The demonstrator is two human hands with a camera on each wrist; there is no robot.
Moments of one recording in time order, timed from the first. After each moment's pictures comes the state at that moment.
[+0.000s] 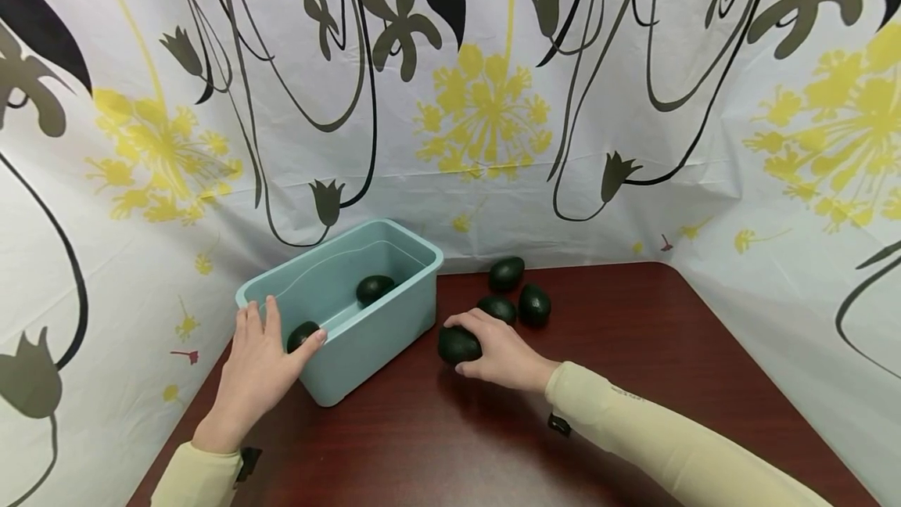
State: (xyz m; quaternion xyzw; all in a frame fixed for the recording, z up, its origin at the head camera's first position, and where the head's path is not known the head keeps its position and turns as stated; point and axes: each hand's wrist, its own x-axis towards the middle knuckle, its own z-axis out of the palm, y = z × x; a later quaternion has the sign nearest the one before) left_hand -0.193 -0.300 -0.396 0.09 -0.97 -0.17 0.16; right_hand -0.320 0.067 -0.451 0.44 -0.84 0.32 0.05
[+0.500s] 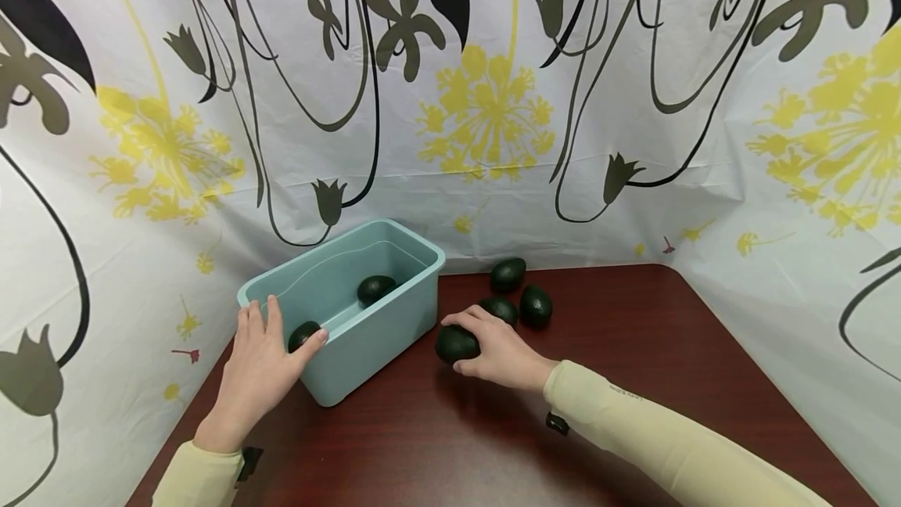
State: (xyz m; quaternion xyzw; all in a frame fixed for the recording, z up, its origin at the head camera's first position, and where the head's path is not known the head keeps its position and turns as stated) left_hand -0.192 -0.300 -0.397 0.09 -0.97 -0.17 0.17; right_hand -0.320 0.062 -0.445 0.43 -0.84 0.32 0.03
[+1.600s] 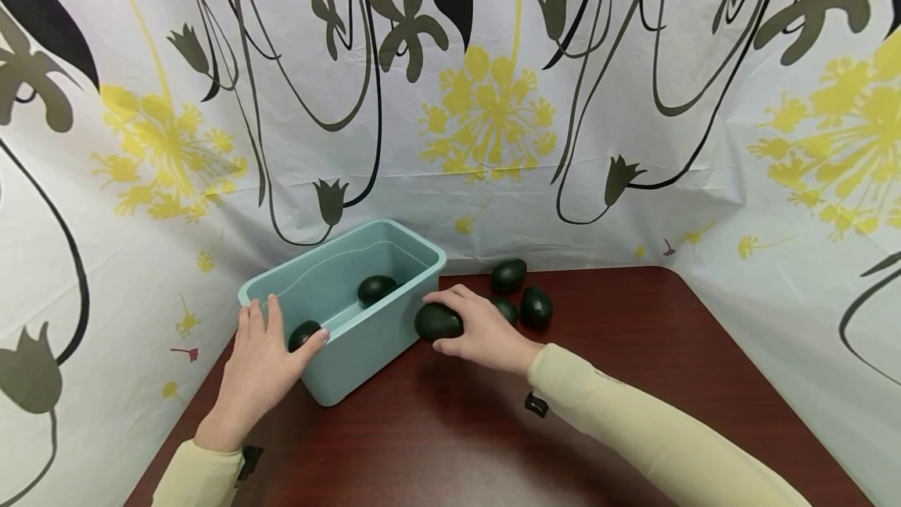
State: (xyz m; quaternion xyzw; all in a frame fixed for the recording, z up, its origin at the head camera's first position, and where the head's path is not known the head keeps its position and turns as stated) left_hand -0.193 -0.301 -0.399 0.09 -0.97 -0.17 0.18; right_hand -0.323 0.038 -0.412 0.43 -0.83 0.34 0.04
